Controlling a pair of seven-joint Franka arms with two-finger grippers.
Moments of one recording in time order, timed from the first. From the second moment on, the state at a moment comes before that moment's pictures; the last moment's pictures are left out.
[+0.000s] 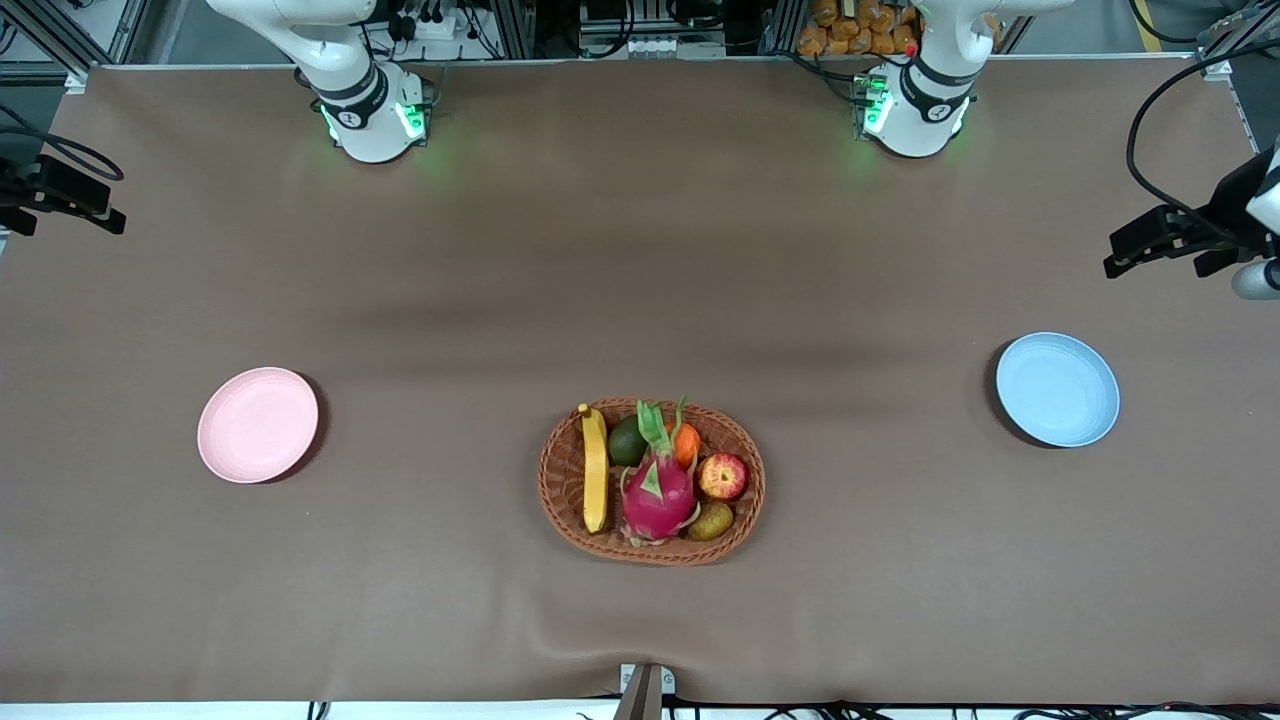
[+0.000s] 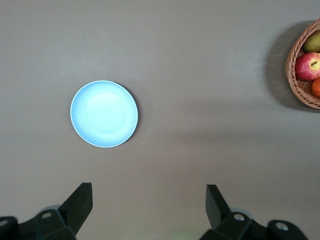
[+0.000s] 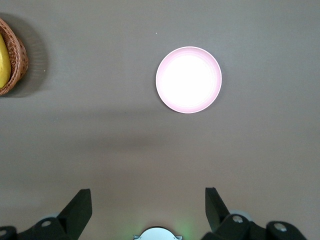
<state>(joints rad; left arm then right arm) -0.06 0.03 0.05 -1.55 -0.02 1.54 -0.02 -0.06 -0.03 -0.03 -1.50 0.03 1.39 -0.07</state>
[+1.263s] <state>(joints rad) -0.30 0.38 0.04 -1.45 -0.02 1.80 -0.02 -0.06 -0.02 -0.03 -1.50 0.03 1.40 -0.07</state>
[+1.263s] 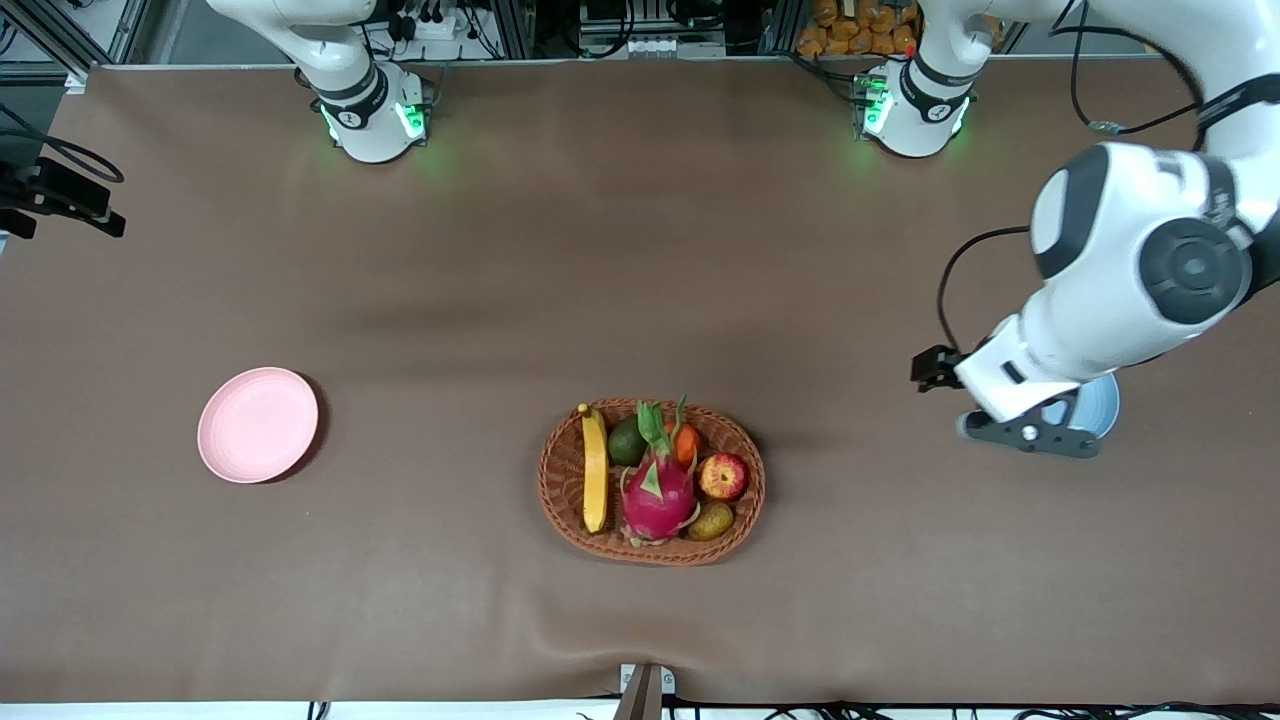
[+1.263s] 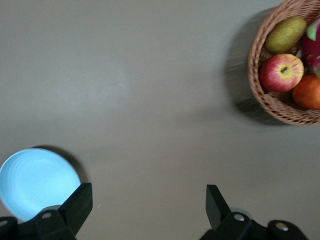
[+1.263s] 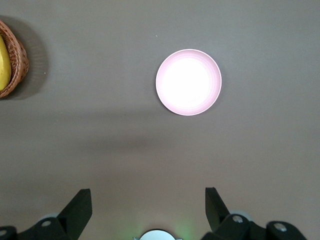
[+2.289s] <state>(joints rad) -0.34 0.63 -0.06 -1.45 -0.15 2.22 0.29 -0.06 -0.02 -0.03 -1.50 0.03 1.40 -0.07</state>
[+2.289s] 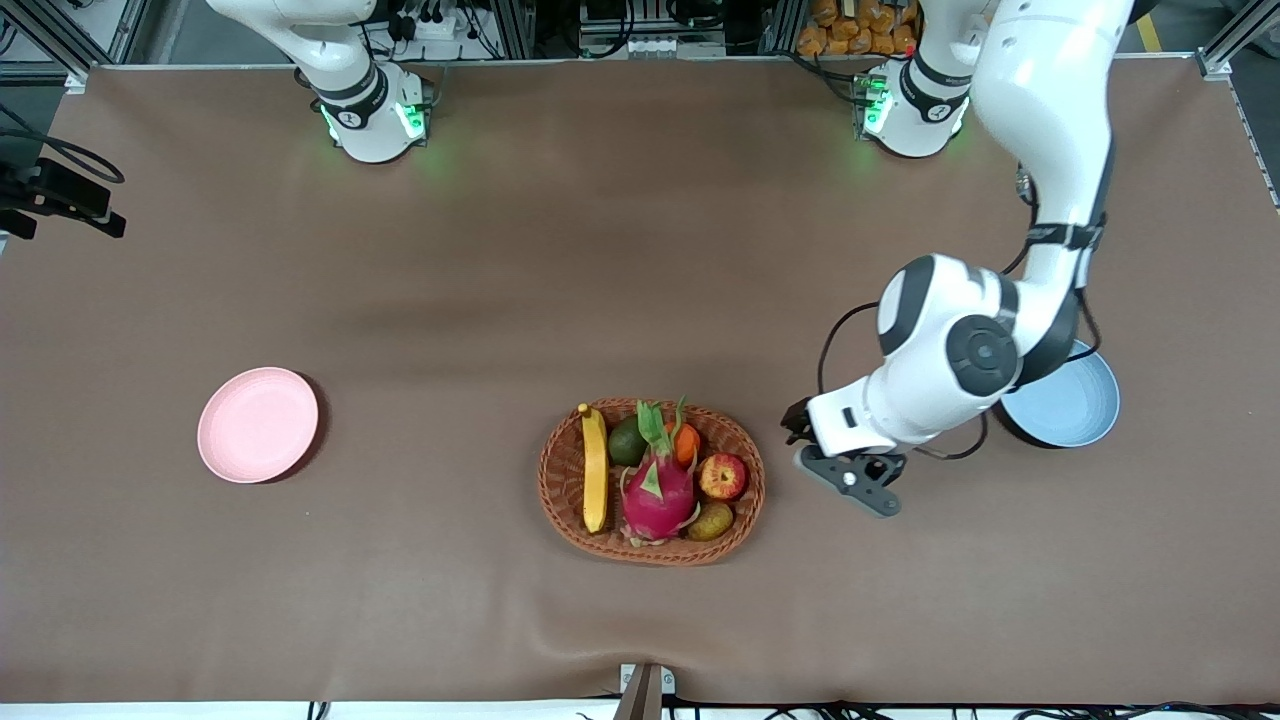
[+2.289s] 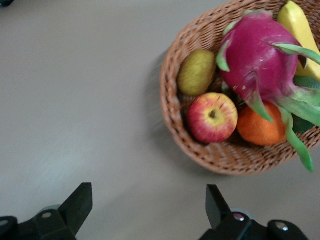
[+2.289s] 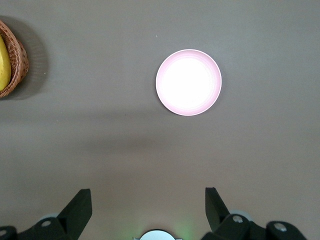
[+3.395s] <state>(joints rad) -0.39 0.78 -0.12 -1.44 -0.15 2.48 0.61 -0.06 -0.02 -0.03 -1.52 0.03 1.41 -0.07</state>
